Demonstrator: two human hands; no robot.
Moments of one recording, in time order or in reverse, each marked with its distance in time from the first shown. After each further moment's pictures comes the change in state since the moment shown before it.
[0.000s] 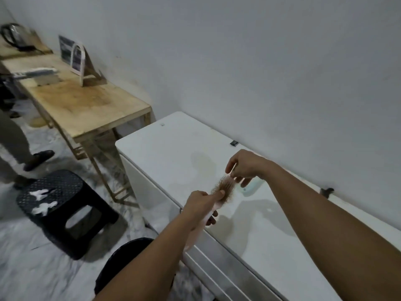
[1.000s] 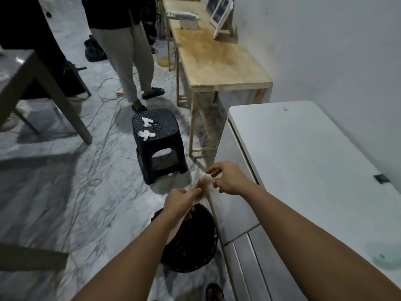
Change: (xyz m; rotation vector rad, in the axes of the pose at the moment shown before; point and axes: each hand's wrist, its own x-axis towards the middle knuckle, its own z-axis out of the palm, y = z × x) left_hand -0.024 -0.161 -0.203 -0.328 0.698 -0.264; right_hand 0.102 -0.169 0.269 -0.165 -0.336 -0.534
